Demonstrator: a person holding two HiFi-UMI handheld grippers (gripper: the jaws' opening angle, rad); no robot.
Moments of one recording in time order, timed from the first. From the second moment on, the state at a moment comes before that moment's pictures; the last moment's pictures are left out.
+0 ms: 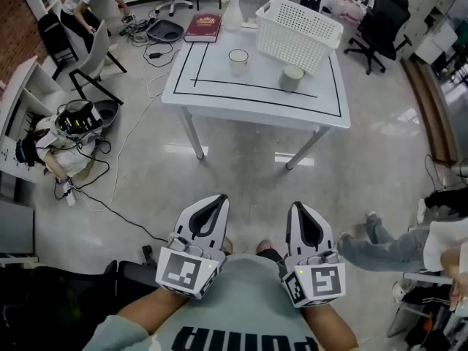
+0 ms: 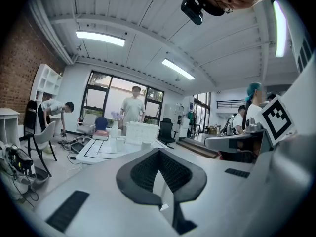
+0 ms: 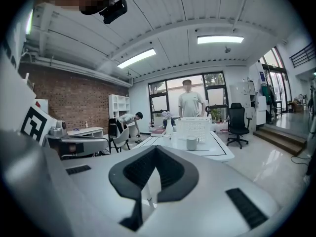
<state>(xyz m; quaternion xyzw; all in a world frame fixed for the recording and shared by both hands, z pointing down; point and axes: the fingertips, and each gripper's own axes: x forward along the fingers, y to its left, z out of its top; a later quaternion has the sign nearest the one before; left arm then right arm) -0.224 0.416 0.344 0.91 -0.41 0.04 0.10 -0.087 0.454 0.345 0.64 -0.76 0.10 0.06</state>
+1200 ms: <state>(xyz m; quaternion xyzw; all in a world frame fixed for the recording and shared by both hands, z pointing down) -0.219 0.393 0.348 0.90 -0.41 0.04 0.11 -0.084 0.428 0.351 0.64 -0.76 0.11 0.06</state>
